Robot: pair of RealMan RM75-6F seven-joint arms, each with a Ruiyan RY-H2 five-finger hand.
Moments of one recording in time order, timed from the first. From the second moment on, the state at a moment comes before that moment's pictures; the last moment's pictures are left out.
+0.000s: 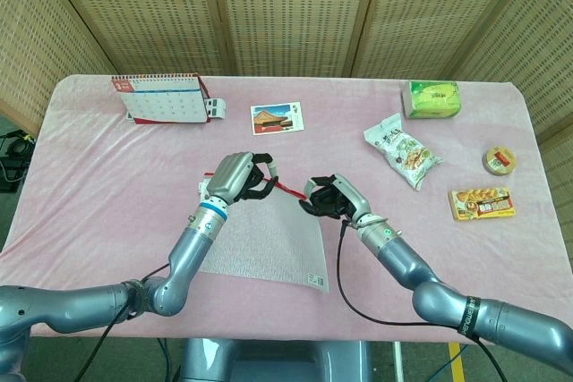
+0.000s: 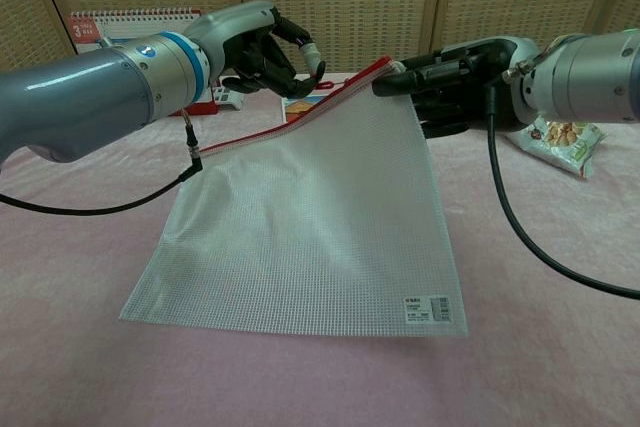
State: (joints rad) left arm -0.94 -1.70 -0.41 -1.49 0.82 0.96 0.15; right arm 0.73 -1.40 0.51 -1.71 -0.70 0.54 0.55
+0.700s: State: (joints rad) left arm -0.95 -1.47 -0.37 -1.45 0.54 0.89 0.34; right arm 0.64 -1.29 0.58 -1.64 -0.75 0.49 0.70
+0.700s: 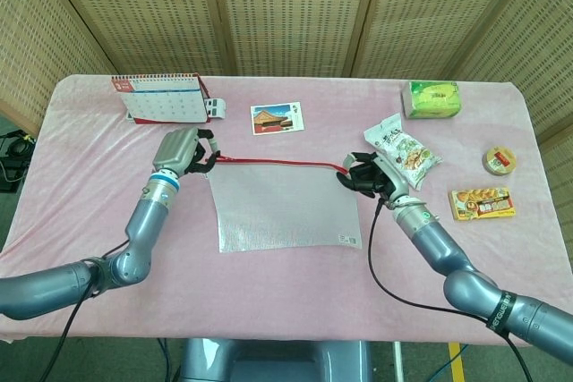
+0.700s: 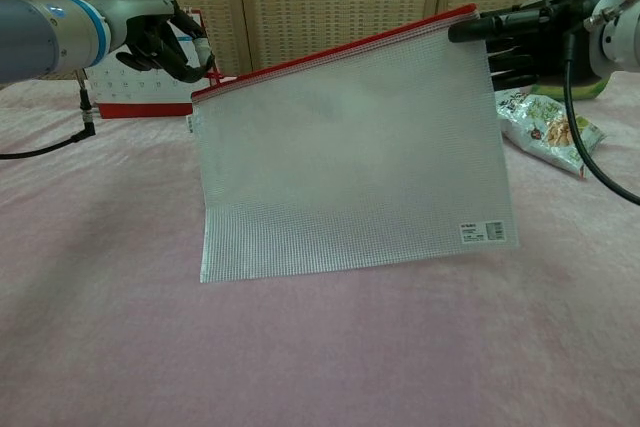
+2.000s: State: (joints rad) left arm -0.84 -1.33 -0.34 -1.43 0.77 0.82 0.09; right arm 0.60 -1.27 0.47 -1.55 -0.97 0.60 0.56
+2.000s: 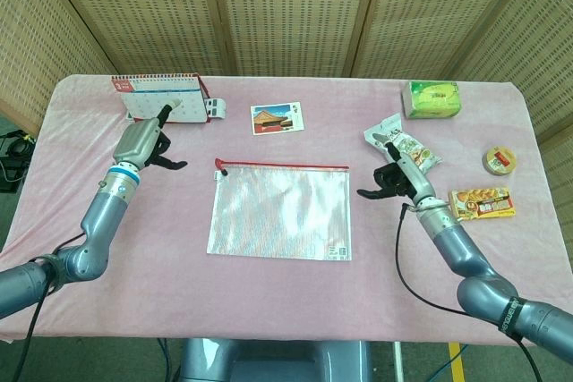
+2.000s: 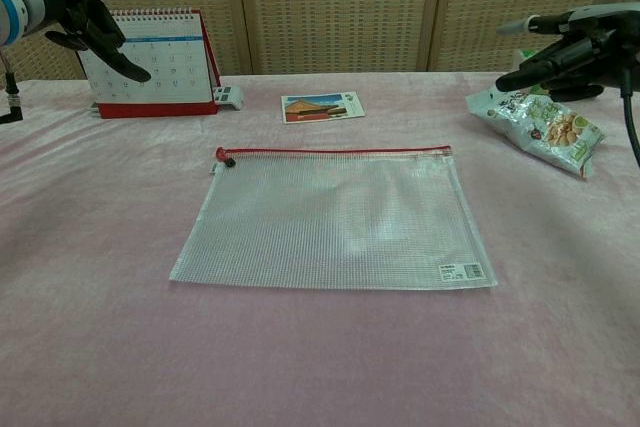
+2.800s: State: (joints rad) left arm -0.23 -1.14 0.04 -1.71 1.33 1.56 0.09; right arm 0.20 -1.25 0.09 -1.46 -1.57 1.54 -0.04
